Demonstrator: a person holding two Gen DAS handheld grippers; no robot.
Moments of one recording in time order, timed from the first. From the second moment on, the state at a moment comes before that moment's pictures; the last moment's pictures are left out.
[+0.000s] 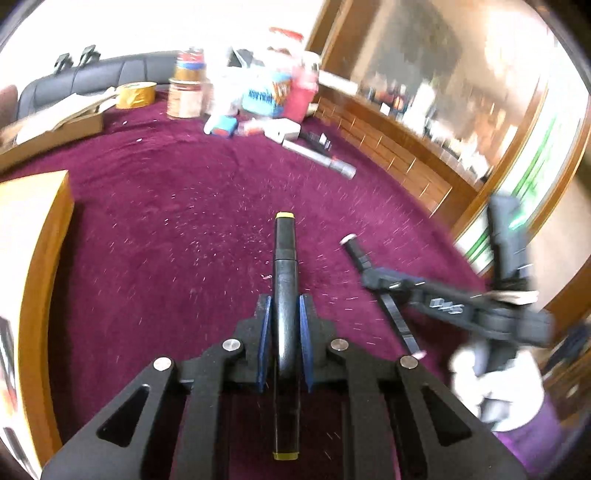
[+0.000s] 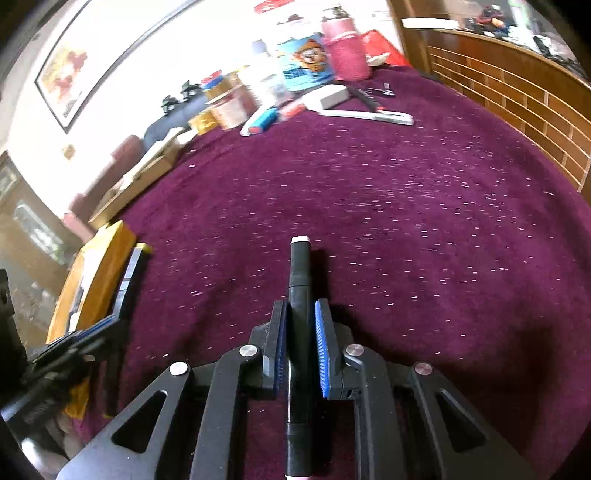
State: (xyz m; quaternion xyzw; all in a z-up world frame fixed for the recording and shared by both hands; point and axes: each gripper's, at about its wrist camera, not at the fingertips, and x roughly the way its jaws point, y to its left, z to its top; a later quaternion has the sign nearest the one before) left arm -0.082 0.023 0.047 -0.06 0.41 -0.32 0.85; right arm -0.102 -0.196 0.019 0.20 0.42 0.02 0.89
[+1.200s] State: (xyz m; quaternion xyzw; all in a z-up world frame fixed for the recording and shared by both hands) left arm -0.100 0.321 0.015 -0.25 0.39 0.00 0.89; right arm -0.035 0.131 0.025 0.21 0.53 0.31 0.76
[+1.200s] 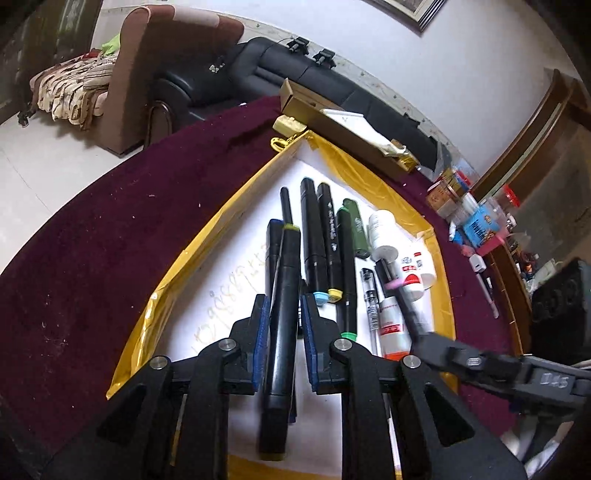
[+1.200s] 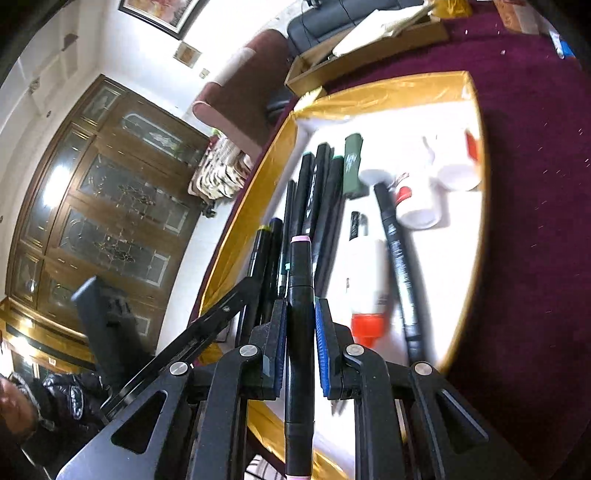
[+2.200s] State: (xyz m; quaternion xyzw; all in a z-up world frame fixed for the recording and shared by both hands) left arm -0.128 0.292 0.060 -0.19 0.35 0.03 0.92; right arm -0.053 0.141 0.049 0.13 0.46 0.30 0.83
